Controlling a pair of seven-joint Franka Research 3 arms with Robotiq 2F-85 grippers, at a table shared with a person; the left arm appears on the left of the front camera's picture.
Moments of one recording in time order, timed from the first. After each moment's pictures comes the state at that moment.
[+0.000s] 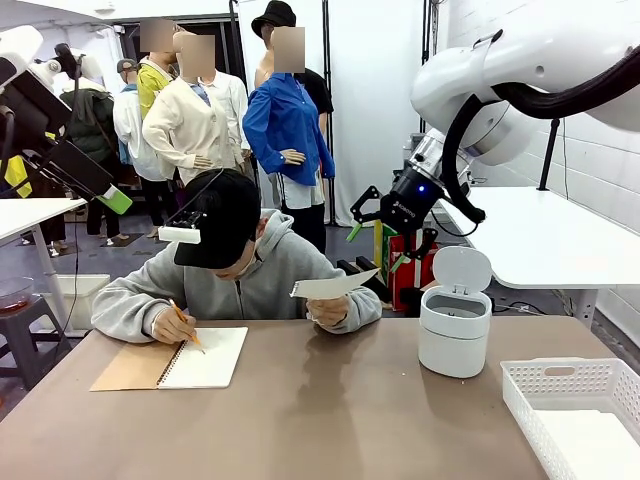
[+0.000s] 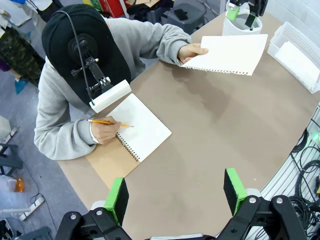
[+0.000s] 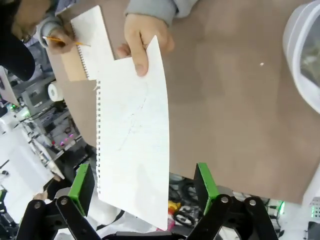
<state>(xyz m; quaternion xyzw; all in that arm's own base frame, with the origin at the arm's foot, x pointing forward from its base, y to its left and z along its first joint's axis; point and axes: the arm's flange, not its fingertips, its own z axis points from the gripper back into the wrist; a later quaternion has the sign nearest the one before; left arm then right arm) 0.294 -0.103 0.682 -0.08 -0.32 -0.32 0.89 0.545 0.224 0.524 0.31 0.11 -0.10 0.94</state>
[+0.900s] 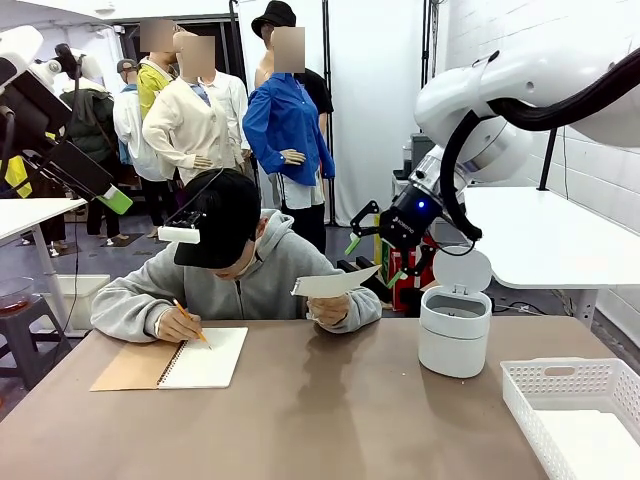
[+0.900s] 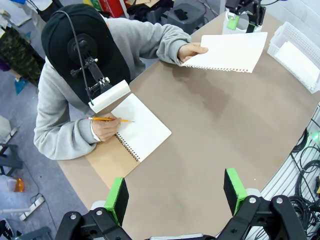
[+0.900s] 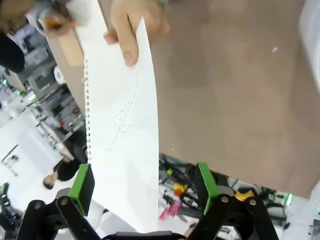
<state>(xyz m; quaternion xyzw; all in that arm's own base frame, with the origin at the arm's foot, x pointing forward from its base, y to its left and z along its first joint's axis) 0.294 -0.103 0.682 -0.08 -0.32 -0.32 0.89 0.551 0.221 0.488 0.33 0.17 -0.09 0.92</state>
